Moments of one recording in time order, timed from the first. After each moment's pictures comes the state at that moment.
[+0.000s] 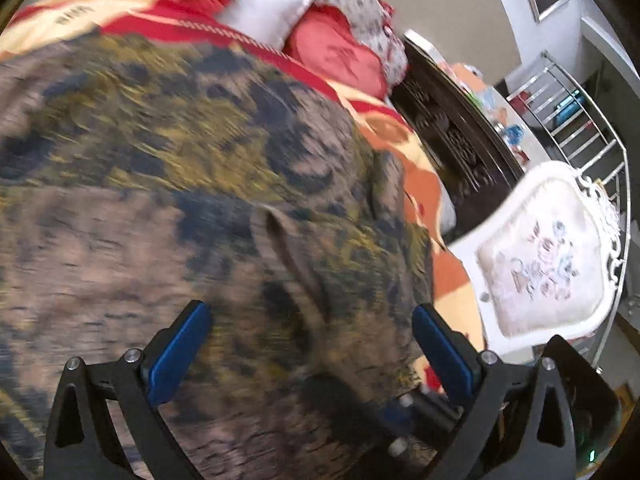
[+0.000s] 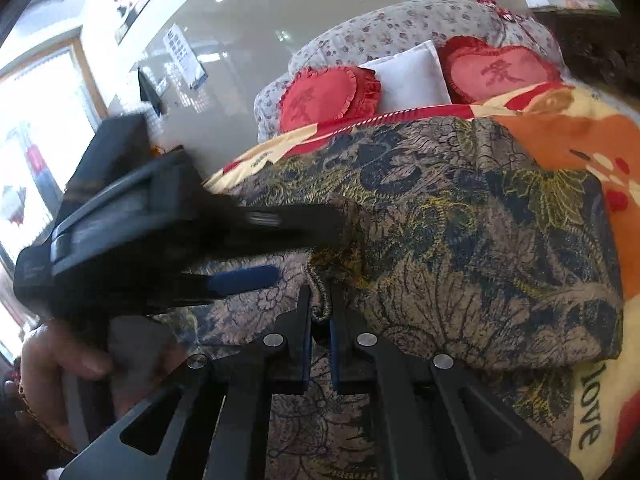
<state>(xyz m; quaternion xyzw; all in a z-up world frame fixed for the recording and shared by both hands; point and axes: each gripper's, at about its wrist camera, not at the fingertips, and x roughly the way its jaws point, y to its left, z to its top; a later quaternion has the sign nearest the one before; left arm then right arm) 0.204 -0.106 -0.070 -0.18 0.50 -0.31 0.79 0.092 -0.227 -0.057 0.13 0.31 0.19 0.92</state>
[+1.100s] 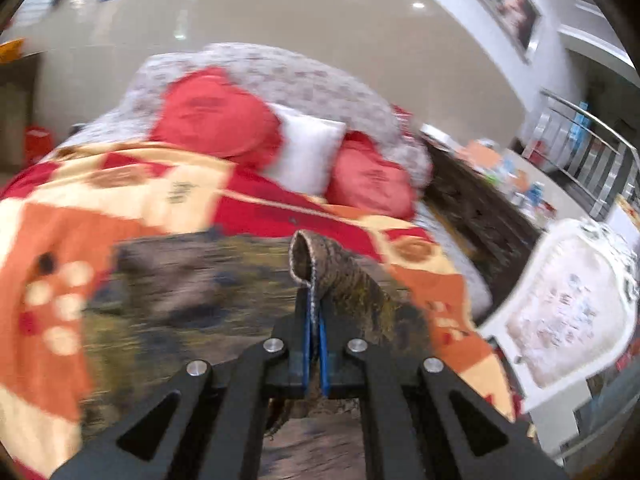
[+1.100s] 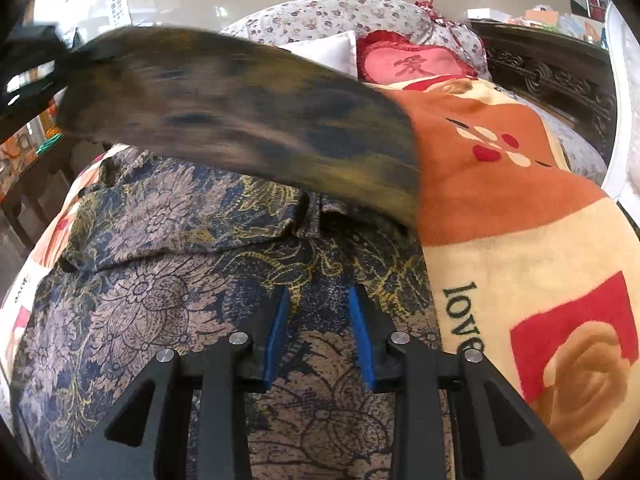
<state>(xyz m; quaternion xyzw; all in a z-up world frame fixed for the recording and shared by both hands) 0.161 0.018 0.051 -0.15 0.33 -0.17 0.92 0.042 -0.273 -0.077 0.07 0.35 0.03 0.93</state>
